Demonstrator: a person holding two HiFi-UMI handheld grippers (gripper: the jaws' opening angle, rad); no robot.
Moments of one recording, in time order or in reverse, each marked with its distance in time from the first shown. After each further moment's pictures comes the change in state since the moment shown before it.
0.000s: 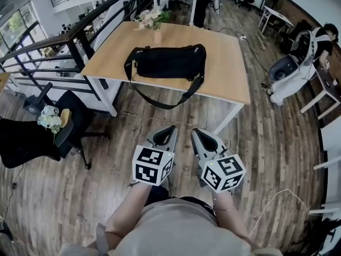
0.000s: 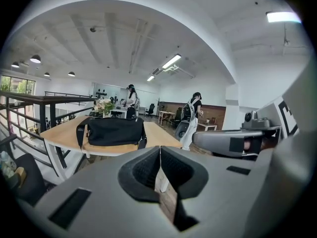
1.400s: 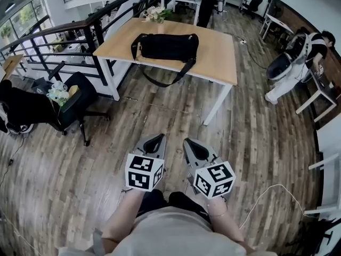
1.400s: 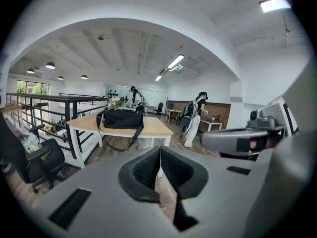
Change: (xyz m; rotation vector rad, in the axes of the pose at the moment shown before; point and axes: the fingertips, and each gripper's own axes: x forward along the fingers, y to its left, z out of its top) left arm -0.180 -0.146 -0.092 -0.021 0.005 0.141; right arm -0.213 0.106 -0.081 -0.038 0.064 0.082
